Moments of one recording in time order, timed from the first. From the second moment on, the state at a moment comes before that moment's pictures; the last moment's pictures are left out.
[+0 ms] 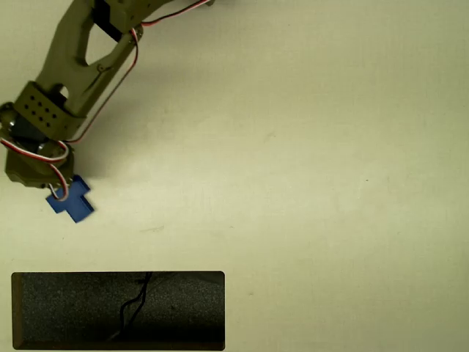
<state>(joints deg) 33.5 34.6 42.3 50.2 -123.9</state>
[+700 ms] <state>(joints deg) 33.6 34.0 42.4 51.2 -126.7</state>
